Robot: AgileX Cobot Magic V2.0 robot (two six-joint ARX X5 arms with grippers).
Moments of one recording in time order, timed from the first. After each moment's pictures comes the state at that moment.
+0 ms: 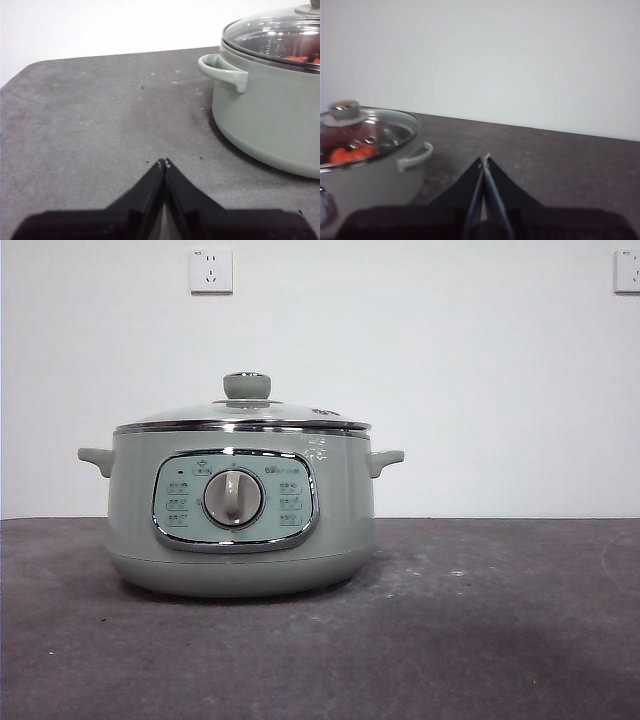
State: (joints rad) left arm 0.04 0.01 0.02 -0.18 0.11 0.06; right arm 0.05 0.11 0.24 -0.07 -0.23 -0.05
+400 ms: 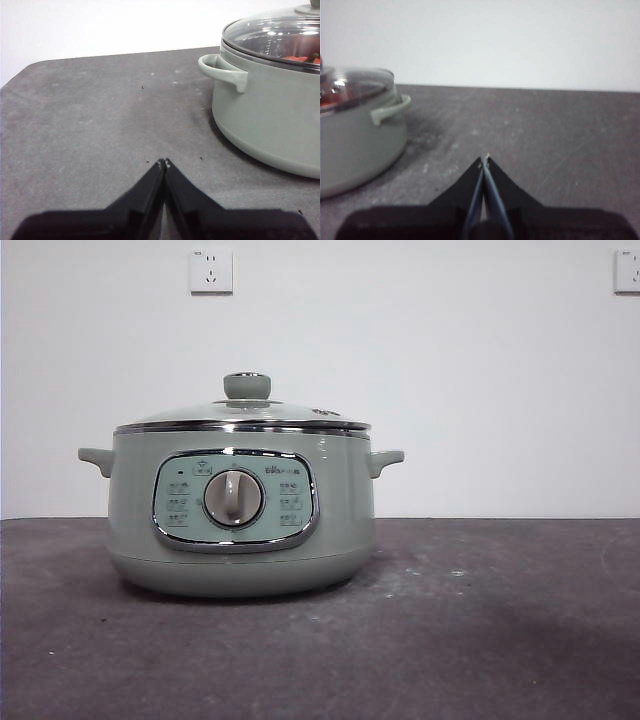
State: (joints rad) left arm 0.04 0.01 0.02 -0.18 0.11 0.06; right arm 0.05 0.01 0.04 -0.07 -0.18 -0.01
